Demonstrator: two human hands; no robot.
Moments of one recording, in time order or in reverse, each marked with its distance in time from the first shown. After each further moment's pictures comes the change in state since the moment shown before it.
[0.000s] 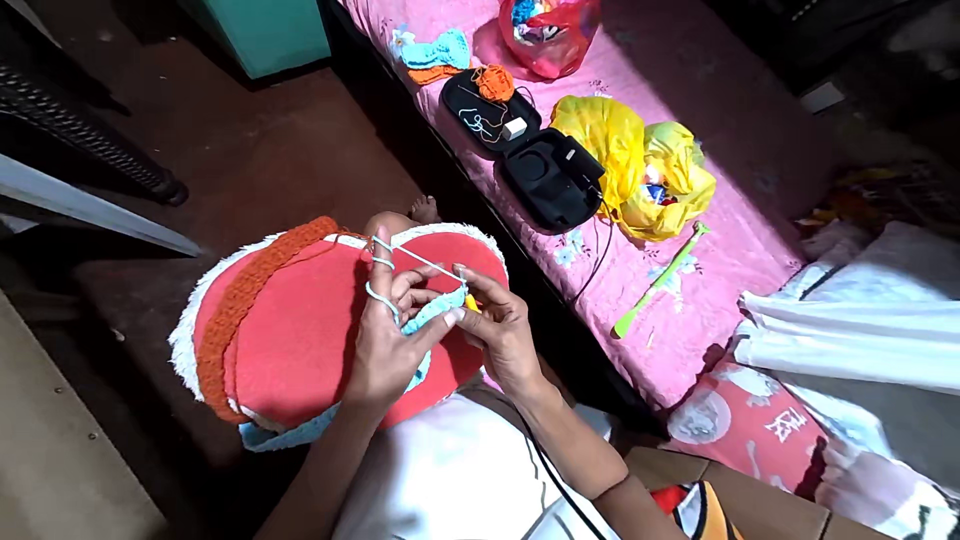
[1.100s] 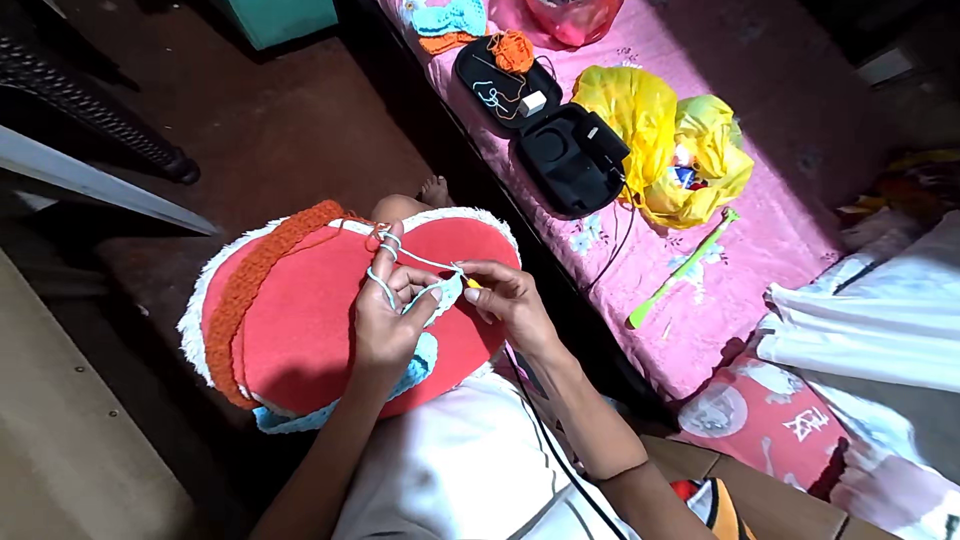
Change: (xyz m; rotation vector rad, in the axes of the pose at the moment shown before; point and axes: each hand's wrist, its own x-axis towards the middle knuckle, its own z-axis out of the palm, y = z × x) left_hand 0.006 -0.013 -0.005 0.040 0.128 -0.049; right_hand 0.023 0.010 -0.031 -0.234 -0.133 0.125
